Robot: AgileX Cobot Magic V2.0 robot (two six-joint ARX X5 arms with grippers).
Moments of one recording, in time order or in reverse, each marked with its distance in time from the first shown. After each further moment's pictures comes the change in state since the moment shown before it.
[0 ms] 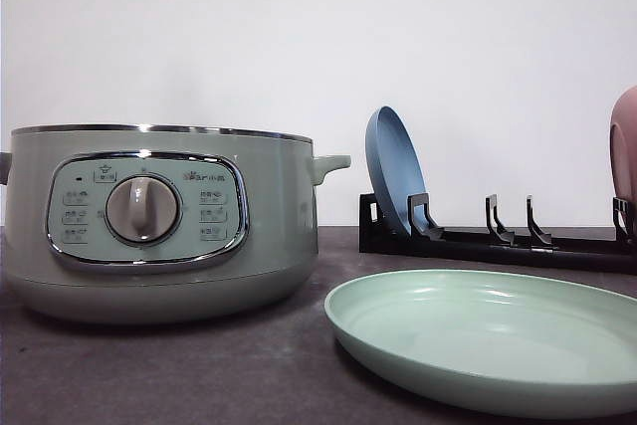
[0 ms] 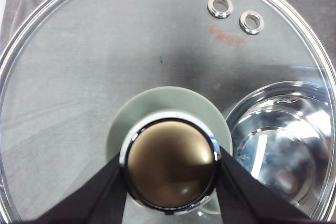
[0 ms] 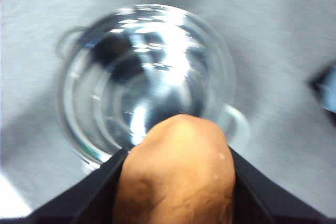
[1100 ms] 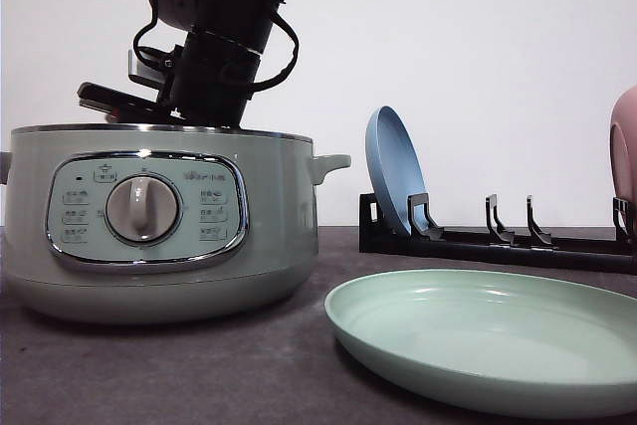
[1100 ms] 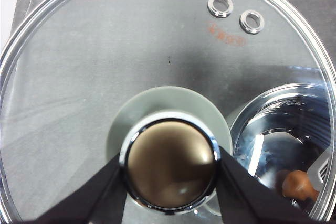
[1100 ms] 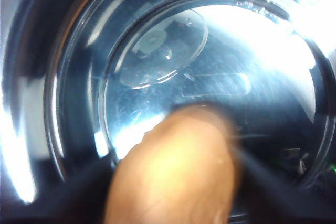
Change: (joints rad) left arm 0.009 0.000 0.000 0.000 -0.027 0.000; right arm 0.150 0.540 -0.045 0.285 -0.010 0.235
